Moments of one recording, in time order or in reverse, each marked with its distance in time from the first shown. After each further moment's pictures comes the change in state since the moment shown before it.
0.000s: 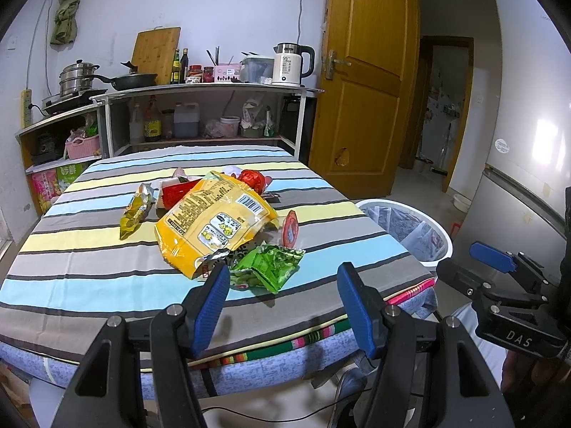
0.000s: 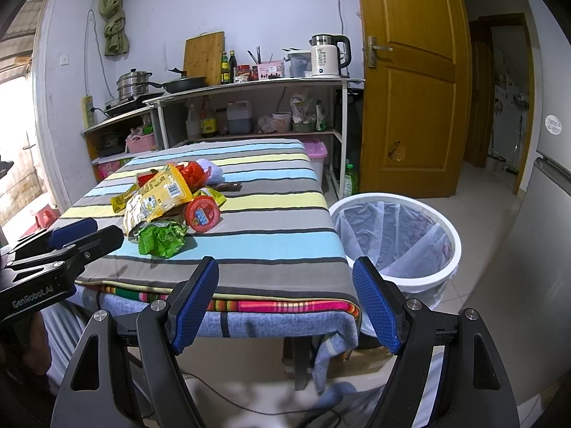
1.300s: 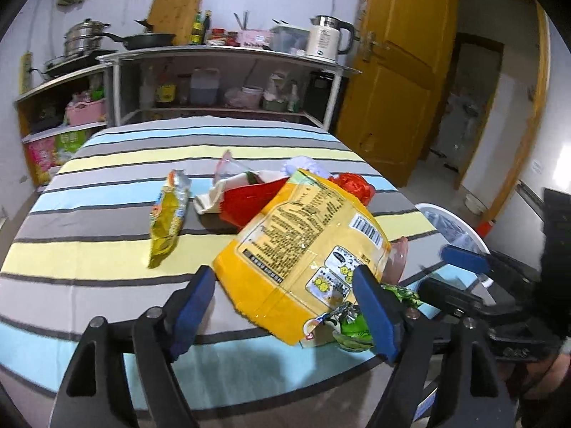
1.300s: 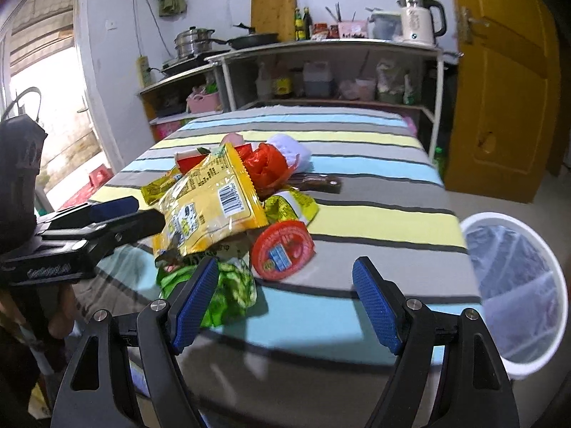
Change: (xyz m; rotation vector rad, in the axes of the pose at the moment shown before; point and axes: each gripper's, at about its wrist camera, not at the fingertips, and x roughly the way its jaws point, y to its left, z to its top) left arm 0.075 0.104 0.032 -0.080 0.124 -0.017; right arm 0.139 0.068 0.047 -0.114 0.186 0.304
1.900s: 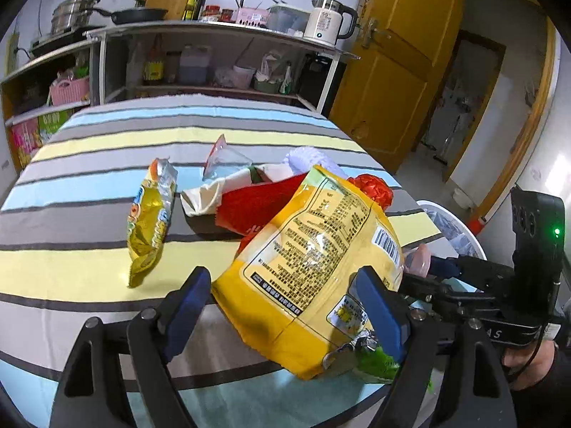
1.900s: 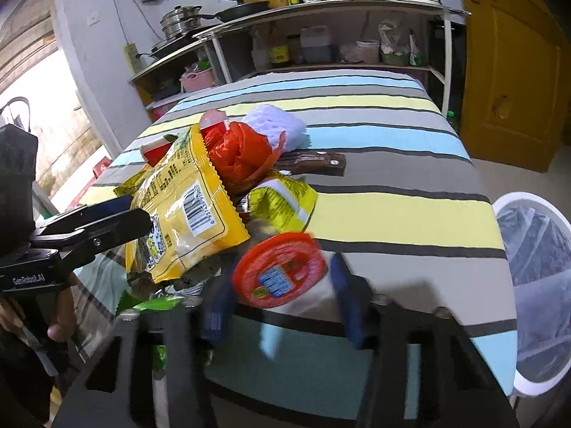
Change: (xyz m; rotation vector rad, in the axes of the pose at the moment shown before) left arm 0.030 0.019 0.014 -0.042 0.085 -0.069; right arm 0.036 -0.019 0.010 0.078 0.128 0.041
